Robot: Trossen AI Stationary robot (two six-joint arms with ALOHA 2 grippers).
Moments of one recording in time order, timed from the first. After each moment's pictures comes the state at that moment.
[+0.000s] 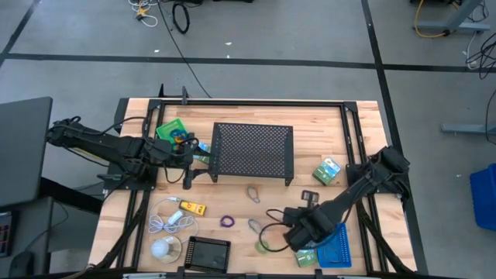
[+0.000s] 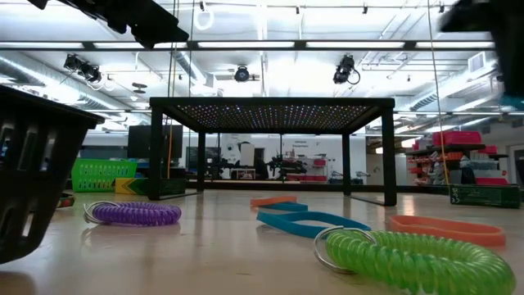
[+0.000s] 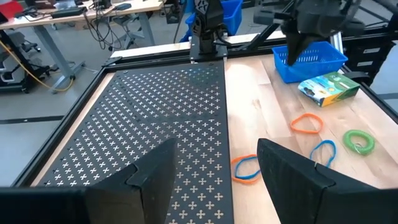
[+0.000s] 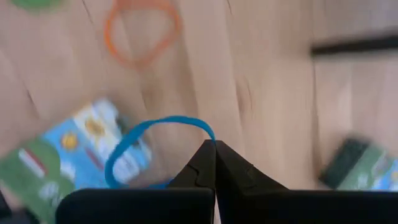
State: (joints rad) left arm -0.22 0.83 0.60 -0.10 -0.30 0.07; right arm 0.66 1.84 1.49 -1.26 0.18 0.86
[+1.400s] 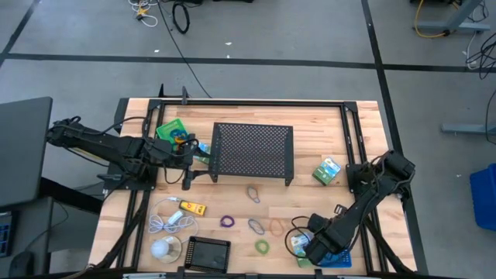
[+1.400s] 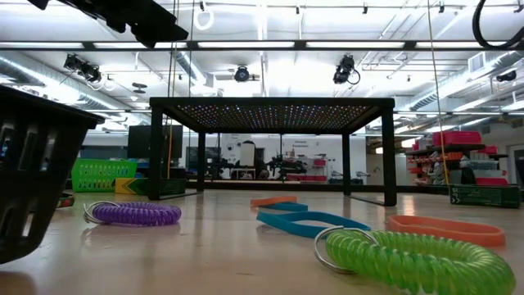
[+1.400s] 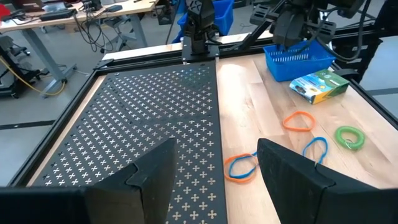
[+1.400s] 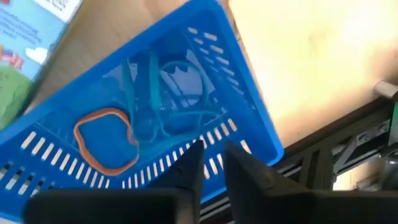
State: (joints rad) left arm -0.22 0.83 0.60 -0.10 -0.27 0.09; right arm 0.81 1.84 1.30 -1.30 -0.20 1.31
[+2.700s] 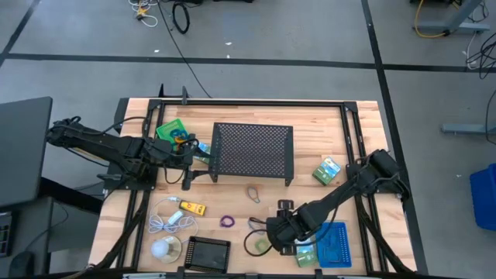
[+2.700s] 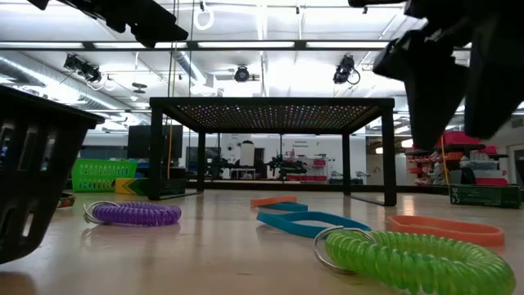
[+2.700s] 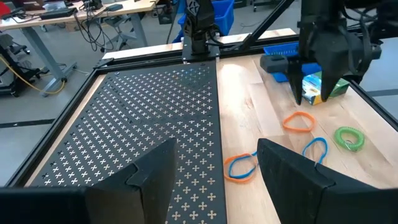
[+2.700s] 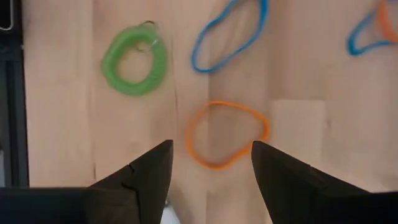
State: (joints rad) left arm -0.22 0.83 0.60 -0.10 -0.27 0.08; right arm 0.59 1.94 1.42 -0.78 0.12 0.55
